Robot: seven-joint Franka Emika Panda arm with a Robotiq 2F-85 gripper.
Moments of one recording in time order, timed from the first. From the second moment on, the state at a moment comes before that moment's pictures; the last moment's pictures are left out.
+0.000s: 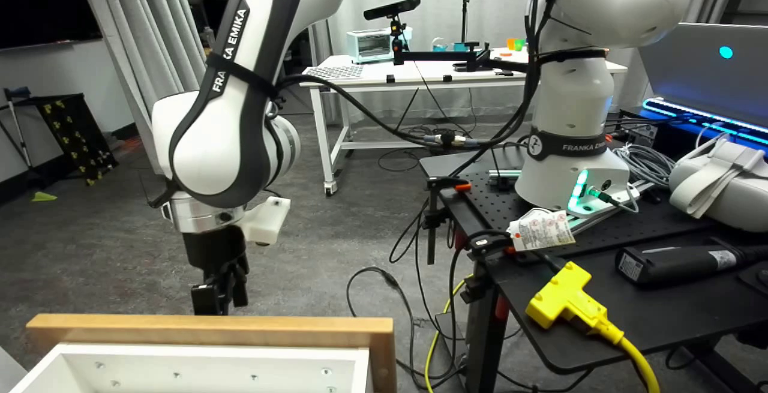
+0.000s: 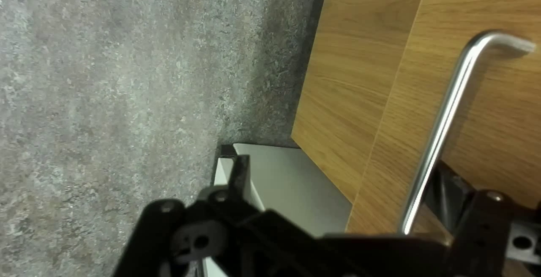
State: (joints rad) arm -0.09 0.78 0.21 -1.92 0.29 2.73 -0.20
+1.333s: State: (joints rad) arm -0.16 0.27 0.44 -2.28 0.38 2.86 -0.24
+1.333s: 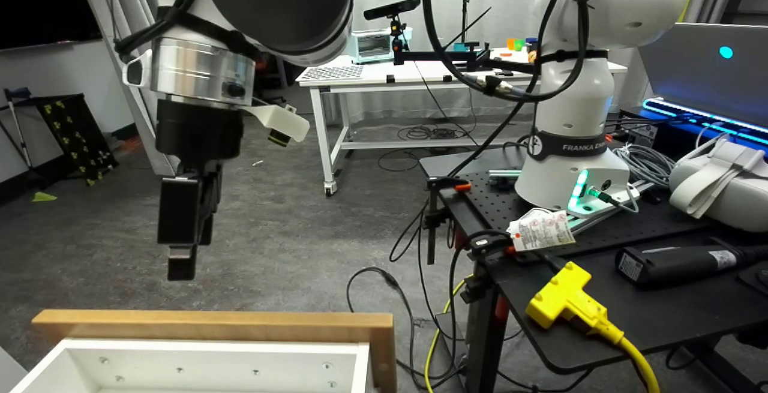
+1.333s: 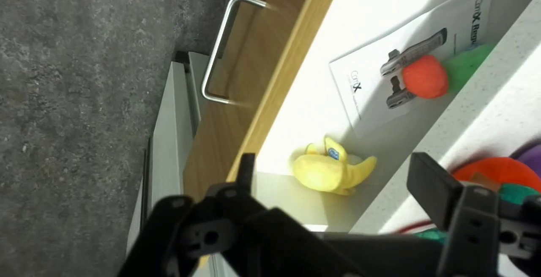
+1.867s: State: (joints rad) arm -0.12 0.36 0.42 -2.22 0.38 2.76 -0.33
